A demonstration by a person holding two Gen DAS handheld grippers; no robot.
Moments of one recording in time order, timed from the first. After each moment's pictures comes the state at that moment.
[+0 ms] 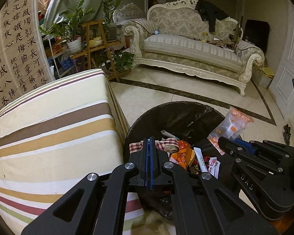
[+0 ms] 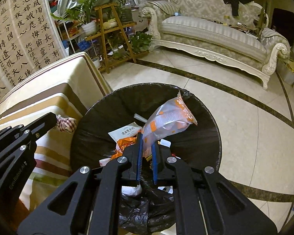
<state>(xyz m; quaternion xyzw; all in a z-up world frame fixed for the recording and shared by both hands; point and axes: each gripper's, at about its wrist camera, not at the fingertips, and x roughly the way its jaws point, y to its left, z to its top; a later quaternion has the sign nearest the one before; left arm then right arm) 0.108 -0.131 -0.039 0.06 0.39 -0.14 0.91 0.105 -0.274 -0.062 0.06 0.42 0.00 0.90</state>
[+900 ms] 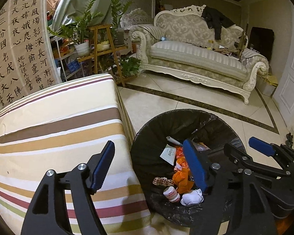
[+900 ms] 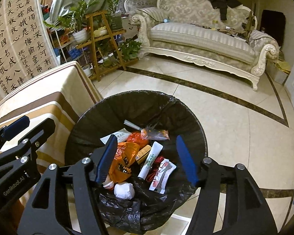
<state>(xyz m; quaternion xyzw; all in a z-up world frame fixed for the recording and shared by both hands) 0.106 -0.121 -0.030 0.04 0.36 -0.12 0.92 0.093 -0.284 -0.053 0.06 0.40 -0.04 0.91</state>
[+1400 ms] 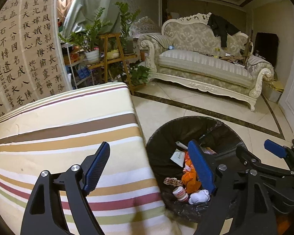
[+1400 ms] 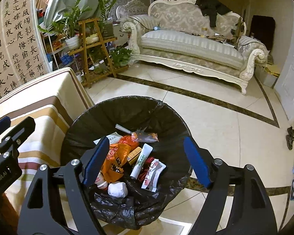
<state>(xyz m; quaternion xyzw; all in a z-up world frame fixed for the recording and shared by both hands) 0.084 -0.103 -0.016 0.04 0.33 -0.09 0.94 0.073 -0.280 -0.043 0.05 0.37 -0.08 0.92</state>
